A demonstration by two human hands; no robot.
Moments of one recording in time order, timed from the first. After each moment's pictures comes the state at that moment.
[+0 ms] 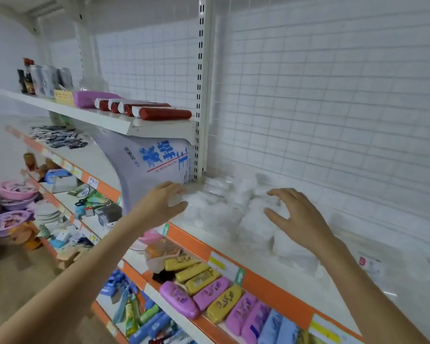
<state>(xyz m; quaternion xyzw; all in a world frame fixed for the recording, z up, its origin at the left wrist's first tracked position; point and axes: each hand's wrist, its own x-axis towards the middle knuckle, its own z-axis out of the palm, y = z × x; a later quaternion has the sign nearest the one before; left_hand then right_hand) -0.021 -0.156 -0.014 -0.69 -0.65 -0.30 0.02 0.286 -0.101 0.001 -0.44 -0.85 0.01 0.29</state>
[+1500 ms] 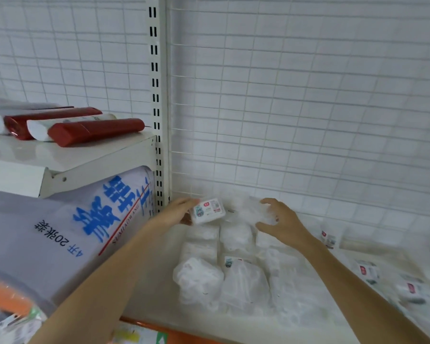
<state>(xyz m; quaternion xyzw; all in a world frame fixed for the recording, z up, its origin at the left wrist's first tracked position) -0.083 0.143 -0.047 -0.62 -0.48 -0.36 -0.51 0.193 0.079 -0.041 -0.61 -0.69 0.18 0.34</state>
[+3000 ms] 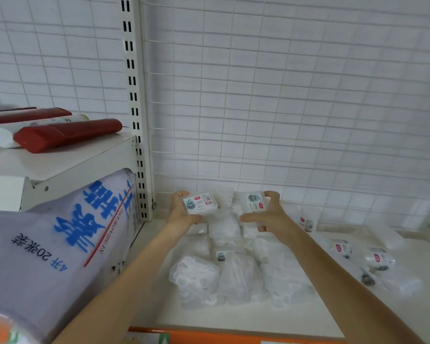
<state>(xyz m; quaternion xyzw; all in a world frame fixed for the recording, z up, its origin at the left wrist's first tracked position) -0.049 0.125 -0.060 -0.59 -0.44 -0.47 -0.49 0.163 0.056 -0.024 -0.63 -0.47 0.39 0.48</state>
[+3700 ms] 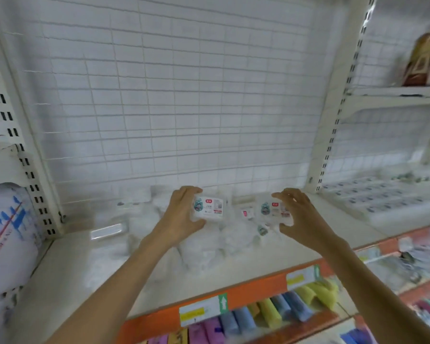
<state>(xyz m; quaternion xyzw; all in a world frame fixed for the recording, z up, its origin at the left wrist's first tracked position) 0.082 0.031 -0.041 -0.88 -0.23 -0.37 -0.18 0.315 -0.154 -0.024 -0.77 -0.59 -0.11 0.23</state>
